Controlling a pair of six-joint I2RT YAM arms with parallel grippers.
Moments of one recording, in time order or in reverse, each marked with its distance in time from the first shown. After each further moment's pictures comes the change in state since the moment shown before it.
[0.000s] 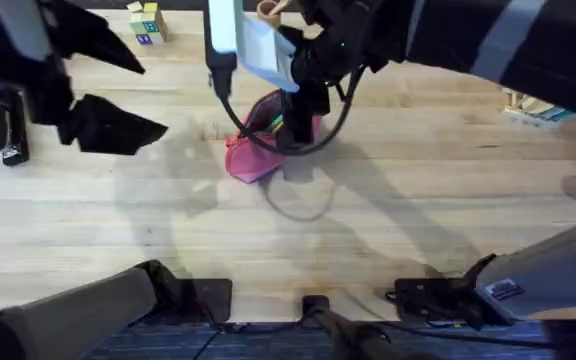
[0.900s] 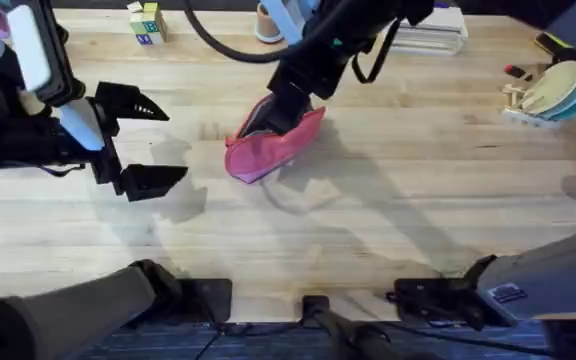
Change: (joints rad) left arm 0.180 0.010 -0.534 0.381 0.185 0.331; right arm 0.038 -0.038 0.249 -0.338 0.102 0.556
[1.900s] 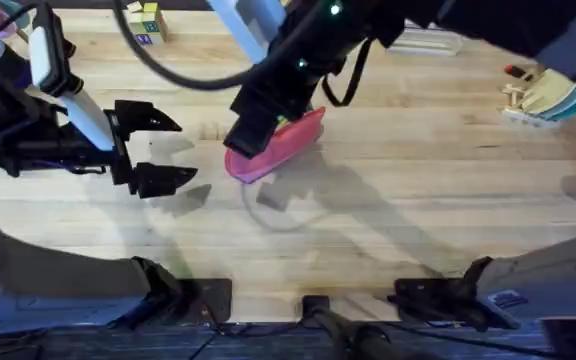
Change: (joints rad) left arm 0.010 0.249 -0.004 0.007 0.095 0.002; right arm 0.131 0.000 0.016 0.008 -0.001 0.130
